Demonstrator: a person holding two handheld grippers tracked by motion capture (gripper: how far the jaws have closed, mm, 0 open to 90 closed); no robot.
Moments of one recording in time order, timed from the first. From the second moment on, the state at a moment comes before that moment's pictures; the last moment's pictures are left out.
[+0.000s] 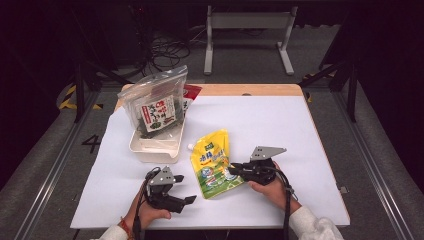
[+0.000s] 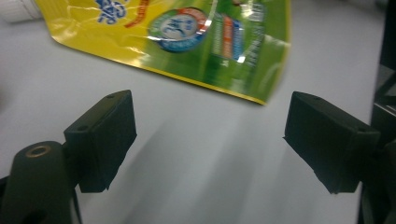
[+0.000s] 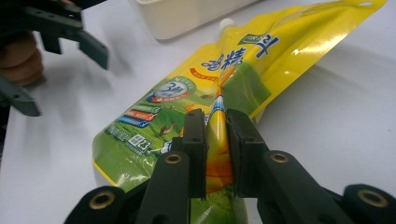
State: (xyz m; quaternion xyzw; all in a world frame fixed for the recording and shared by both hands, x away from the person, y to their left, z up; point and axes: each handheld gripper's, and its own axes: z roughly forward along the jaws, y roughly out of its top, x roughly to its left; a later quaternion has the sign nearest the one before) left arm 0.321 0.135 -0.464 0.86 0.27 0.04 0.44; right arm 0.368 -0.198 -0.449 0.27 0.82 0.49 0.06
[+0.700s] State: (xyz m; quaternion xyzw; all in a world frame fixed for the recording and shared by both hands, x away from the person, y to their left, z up) left arm 0.343 0.139 -0.469 0.86 0.29 0.02 0.41; right arm 0.373 -0.173 -0.455 0.27 0.87 0.42 -0.01
